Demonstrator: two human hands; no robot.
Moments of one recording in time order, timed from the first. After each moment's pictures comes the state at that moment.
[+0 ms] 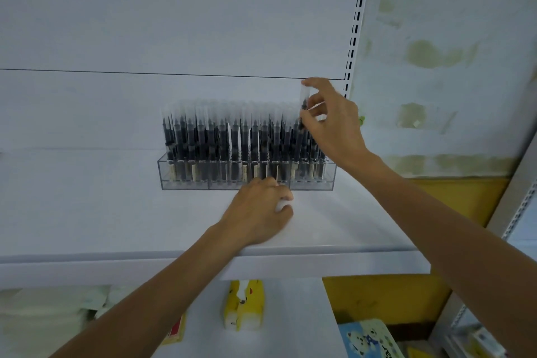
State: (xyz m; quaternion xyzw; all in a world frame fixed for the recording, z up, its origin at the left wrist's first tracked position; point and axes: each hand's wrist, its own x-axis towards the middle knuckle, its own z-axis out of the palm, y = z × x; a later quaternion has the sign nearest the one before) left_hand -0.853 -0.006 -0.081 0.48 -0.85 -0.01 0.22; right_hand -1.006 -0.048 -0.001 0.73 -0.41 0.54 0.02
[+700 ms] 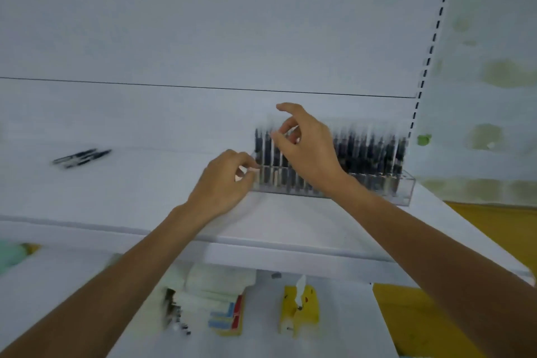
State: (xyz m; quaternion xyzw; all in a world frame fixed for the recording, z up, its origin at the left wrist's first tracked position) left_hand -0.699 0.015 -0.047 0.55 -0.73 0.00 0.40; right_hand -0.857 -0.010 -0.004 0.78 -0.36 0.51 -0.06
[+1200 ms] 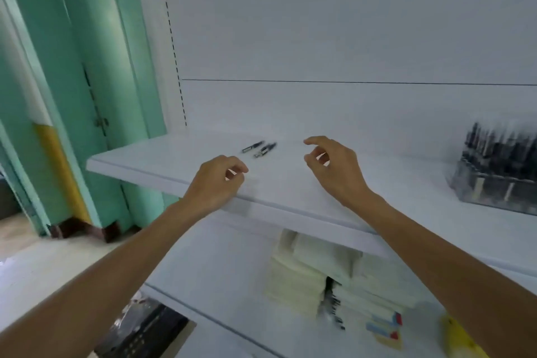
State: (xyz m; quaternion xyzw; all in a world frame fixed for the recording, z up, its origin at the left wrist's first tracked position) left_hand -0.366 0.117 -0.057 0.70 -0.60 0.00 0.38; right_hand -0.564 0.012 -0.052 0.81 -0.33 0.46 -0.17
